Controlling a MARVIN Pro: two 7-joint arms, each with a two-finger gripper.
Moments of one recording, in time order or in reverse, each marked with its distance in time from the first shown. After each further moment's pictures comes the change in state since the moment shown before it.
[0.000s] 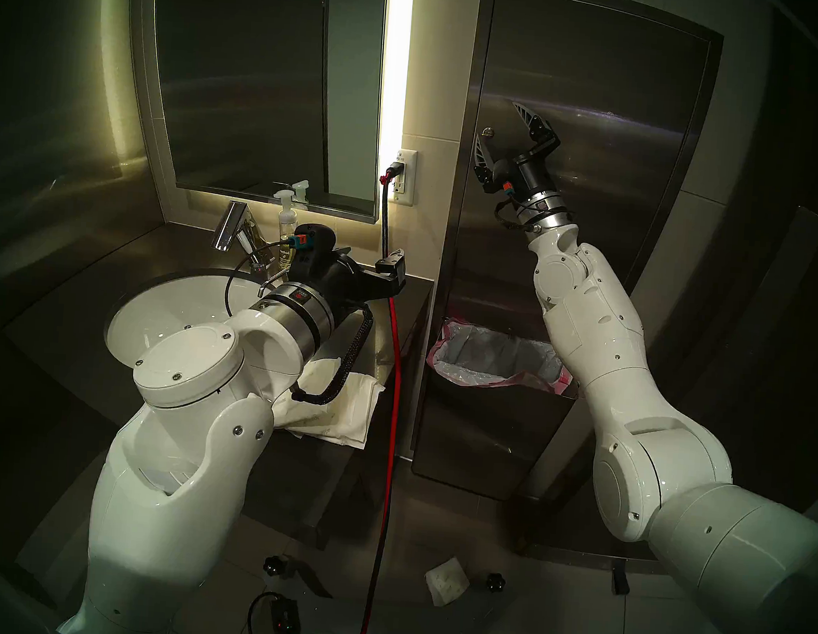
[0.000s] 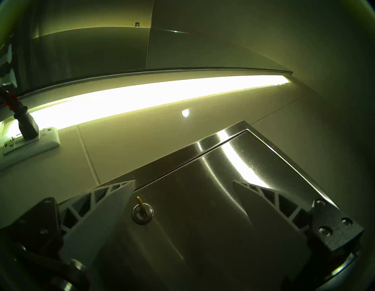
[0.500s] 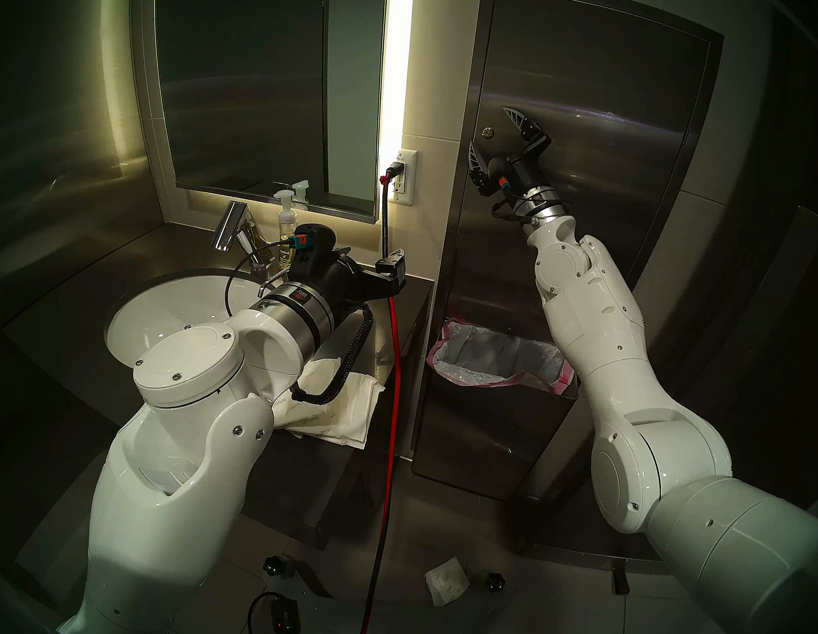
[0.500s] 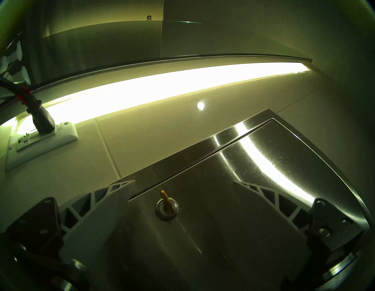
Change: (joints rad) left arm 0.000 0.000 0.000 0.000 0.000 0.000 0.000; right arm 0.052 -0.017 0.012 0.020 0.045 0.028 0.143
